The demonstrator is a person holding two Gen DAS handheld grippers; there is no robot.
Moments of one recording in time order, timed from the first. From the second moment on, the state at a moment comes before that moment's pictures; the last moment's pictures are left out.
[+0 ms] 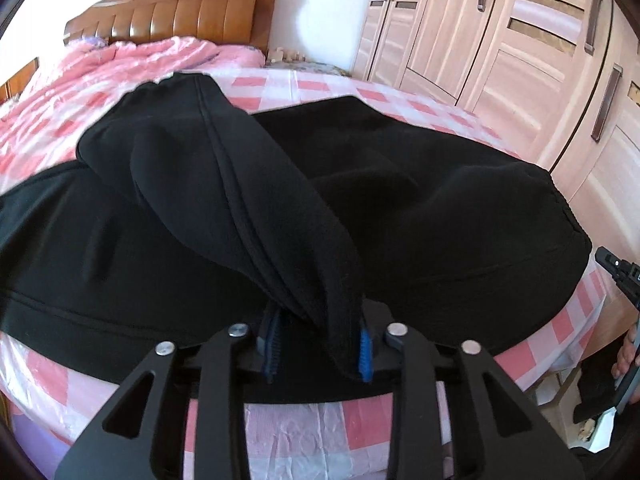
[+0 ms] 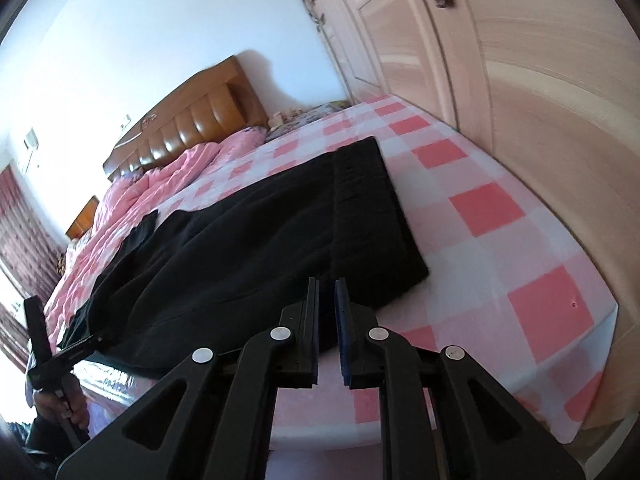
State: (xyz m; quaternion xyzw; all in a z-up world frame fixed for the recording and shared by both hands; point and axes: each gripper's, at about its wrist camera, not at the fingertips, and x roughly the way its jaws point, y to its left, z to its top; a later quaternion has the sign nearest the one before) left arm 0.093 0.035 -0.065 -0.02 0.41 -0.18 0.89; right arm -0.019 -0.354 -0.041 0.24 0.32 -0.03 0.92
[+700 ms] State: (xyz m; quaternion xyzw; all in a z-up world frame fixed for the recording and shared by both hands) left arm 0.088 0.027 -0.070 -0.01 0.40 -0.19 0.90; right arm -0.022 -0.347 -0.076 0.33 0.34 0.01 0.88
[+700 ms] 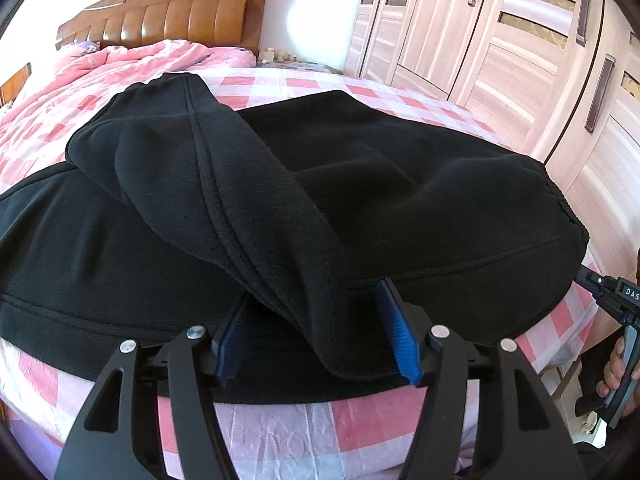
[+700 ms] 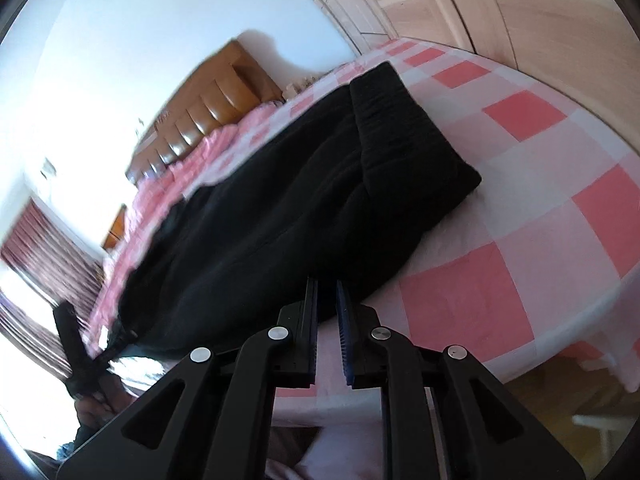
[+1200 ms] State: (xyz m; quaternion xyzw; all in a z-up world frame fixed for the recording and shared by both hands) left arm 0.087 0.024 -0.070 -0.01 0.40 -0.21 0.89; right arm -0.013 -0.360 -0.096 0.44 0.32 0.04 0.84
